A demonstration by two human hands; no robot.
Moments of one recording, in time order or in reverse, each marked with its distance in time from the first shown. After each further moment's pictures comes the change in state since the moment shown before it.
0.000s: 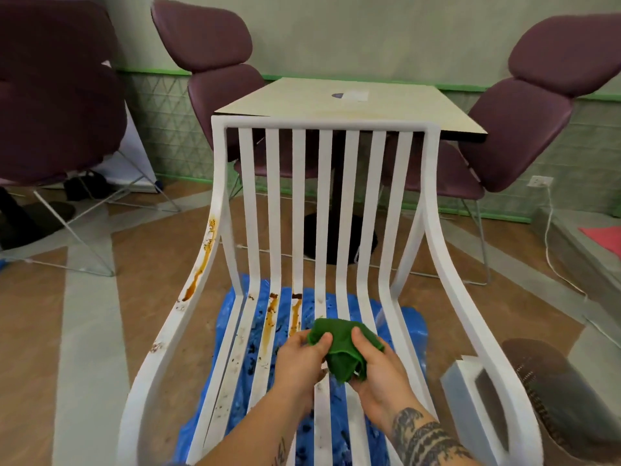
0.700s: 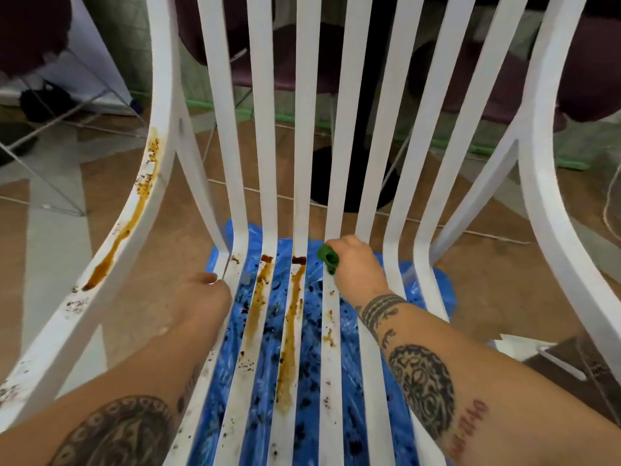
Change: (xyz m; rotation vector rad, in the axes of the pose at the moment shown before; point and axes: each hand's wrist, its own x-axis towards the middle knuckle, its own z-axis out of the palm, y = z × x) left_hand 0.195 0.016 -0.103 0.545 0.552 0.000; right_hand 0.259 0.016 0.047 -1.685 -0.151 -0.675
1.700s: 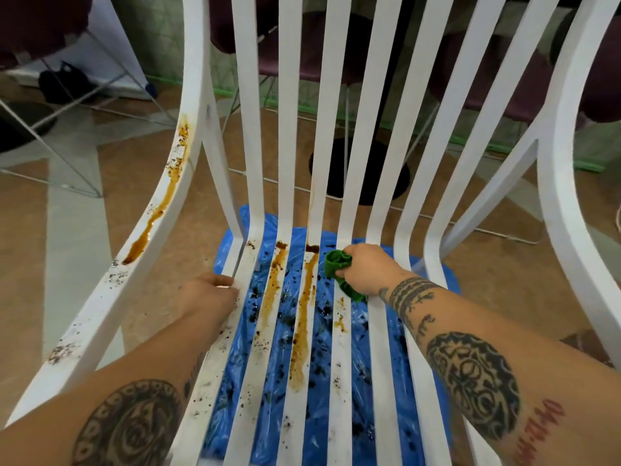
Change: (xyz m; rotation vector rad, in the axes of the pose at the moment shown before) left_hand 0.006 -0.033 -0.015 -0.048 -0.054 -0.027; right_hand -0.021 -0.026 -0.042 -0.043 -0.390 0.124
